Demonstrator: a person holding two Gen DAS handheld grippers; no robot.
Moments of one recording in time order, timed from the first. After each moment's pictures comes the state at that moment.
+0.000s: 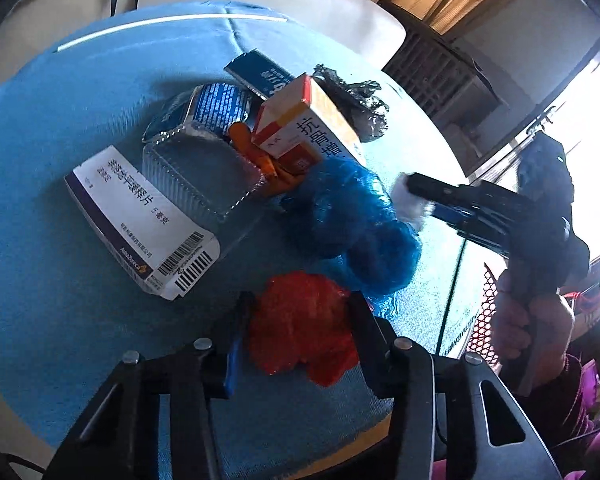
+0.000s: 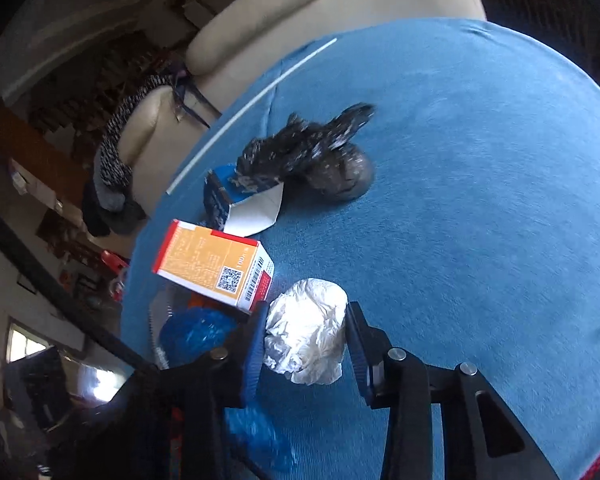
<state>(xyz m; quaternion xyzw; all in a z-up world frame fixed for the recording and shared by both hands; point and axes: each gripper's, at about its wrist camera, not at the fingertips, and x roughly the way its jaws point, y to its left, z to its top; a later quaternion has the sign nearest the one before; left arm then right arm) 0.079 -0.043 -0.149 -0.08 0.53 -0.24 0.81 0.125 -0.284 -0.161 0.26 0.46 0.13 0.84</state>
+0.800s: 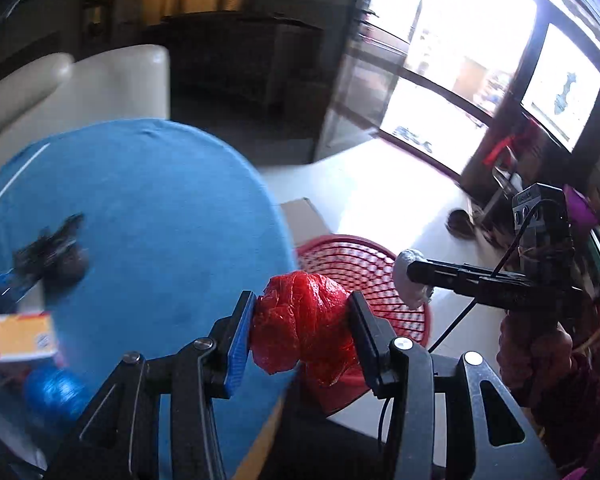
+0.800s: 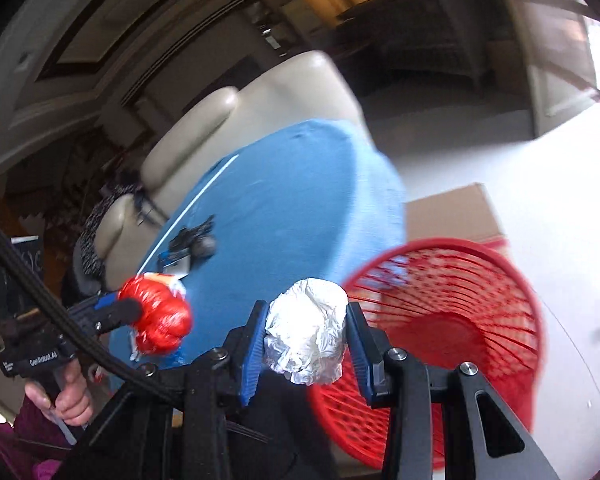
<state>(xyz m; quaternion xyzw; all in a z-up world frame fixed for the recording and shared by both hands) 0.028 -0.304 -0.075 0.14 0.41 -0.49 0.75 -0.118 -0.468 -0.116 0.32 0.33 -0.03 0.89</state>
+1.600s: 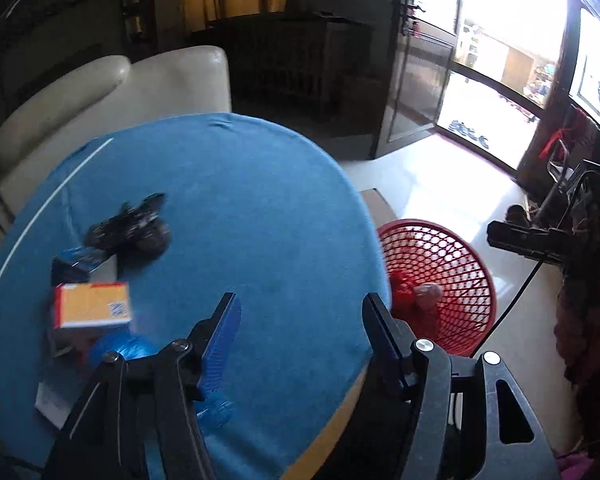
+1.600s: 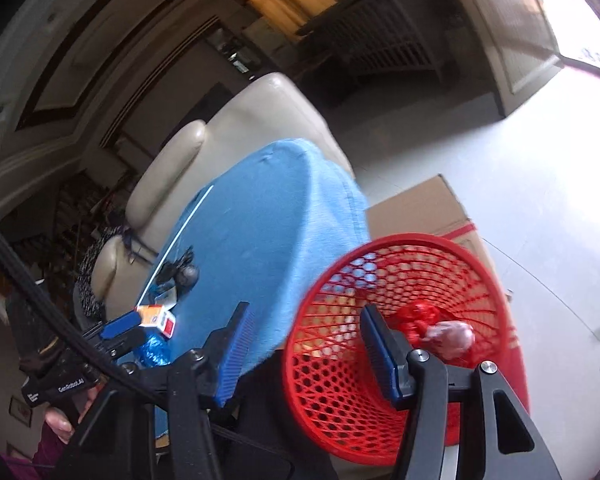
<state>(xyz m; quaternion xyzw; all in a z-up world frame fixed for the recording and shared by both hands) 0.051 -0.218 -0.075 0.16 0.39 -0.38 0.82 -0.133 -0.493 -0.127 0.36 0.31 -0.06 0.88</state>
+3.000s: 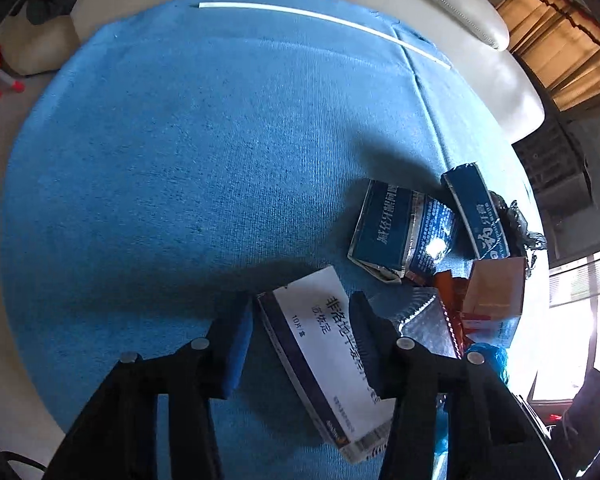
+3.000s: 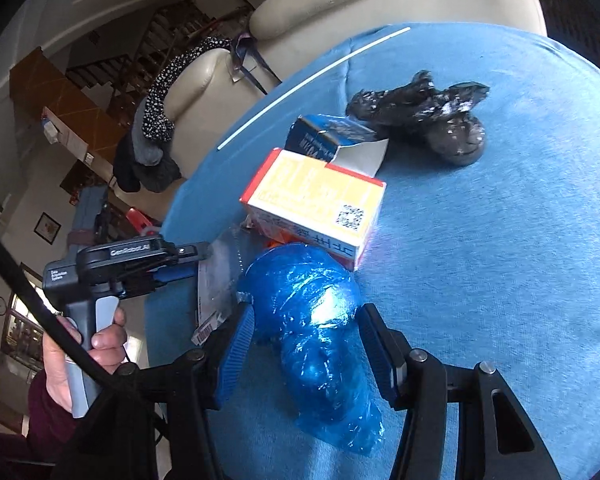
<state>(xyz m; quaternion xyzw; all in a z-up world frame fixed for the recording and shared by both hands) 0.220 0.032 -0.183 -0.18 0.57 -0.05 0.80 0.107 -0.205 -0.157 0.20 0.46 0.21 0.84</state>
